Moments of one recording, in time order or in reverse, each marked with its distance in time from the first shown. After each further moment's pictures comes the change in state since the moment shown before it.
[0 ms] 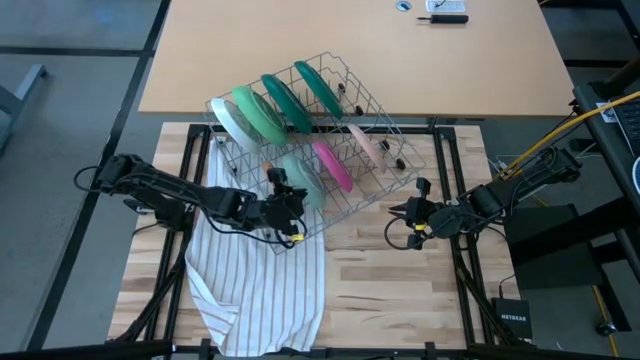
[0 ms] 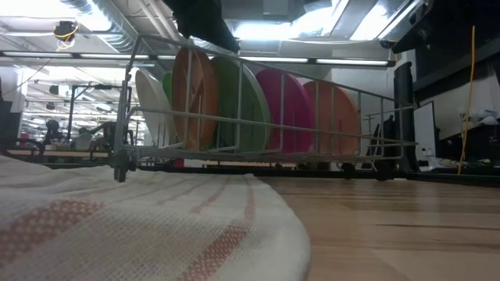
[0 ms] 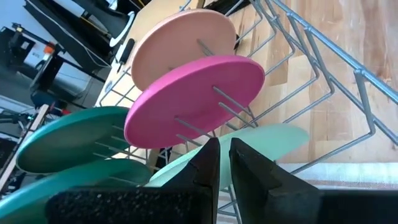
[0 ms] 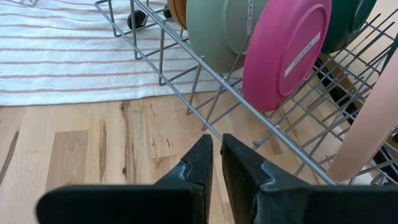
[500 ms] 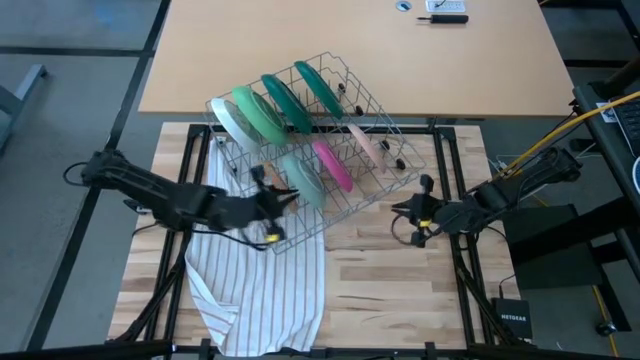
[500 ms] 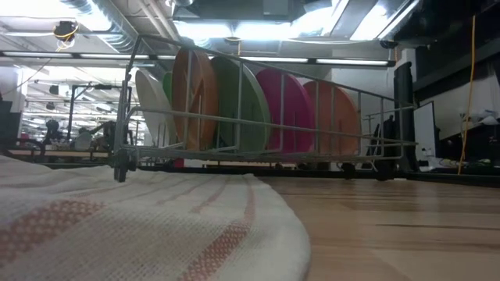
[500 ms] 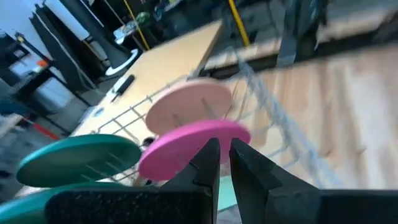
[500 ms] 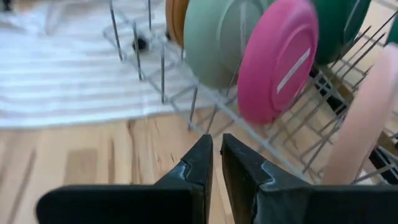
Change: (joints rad) left arm -0.094 -0.167 0.000 0.066 -0.002 -0.074; right arm 0.000 -0.035 0.018 -0.009 0.000 0.001
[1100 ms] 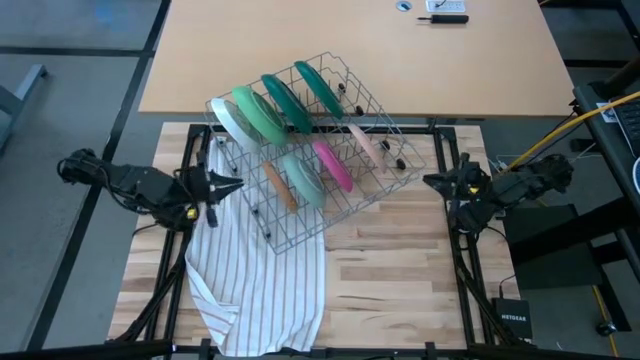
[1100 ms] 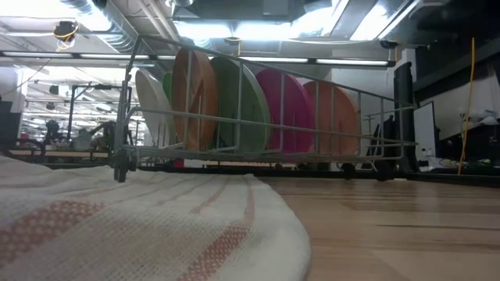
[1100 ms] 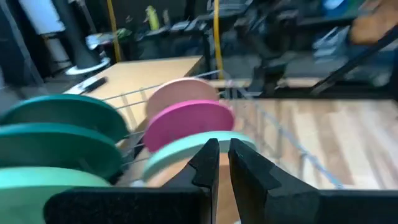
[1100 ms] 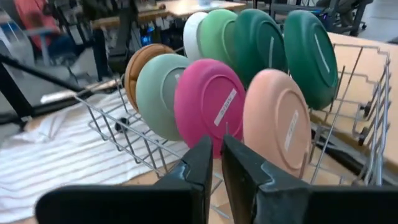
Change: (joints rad) left arm -0.048 -0.710 -0.356 -0.145 0.129 -0.176; right arm 0.000 -0.554 -0.102 -0.045 0.155 0.008
